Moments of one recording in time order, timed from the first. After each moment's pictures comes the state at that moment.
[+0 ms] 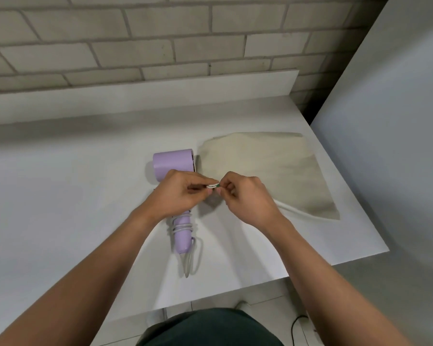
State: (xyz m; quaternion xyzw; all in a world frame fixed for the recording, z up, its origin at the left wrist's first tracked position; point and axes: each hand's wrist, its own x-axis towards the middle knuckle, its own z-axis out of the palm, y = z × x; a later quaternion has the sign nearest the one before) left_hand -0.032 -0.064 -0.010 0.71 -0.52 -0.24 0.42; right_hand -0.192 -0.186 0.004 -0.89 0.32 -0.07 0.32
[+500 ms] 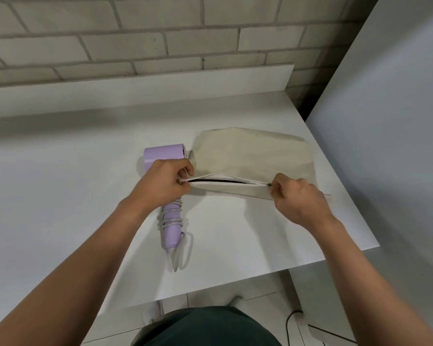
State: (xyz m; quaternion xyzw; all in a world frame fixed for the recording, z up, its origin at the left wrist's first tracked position) left_hand -0.025 -0.070 -0.006 0.82 -0.48 -0.17 0.28; right_hand -0.282 -0.252 -0.003 -0.90 0.41 0.01 0.14
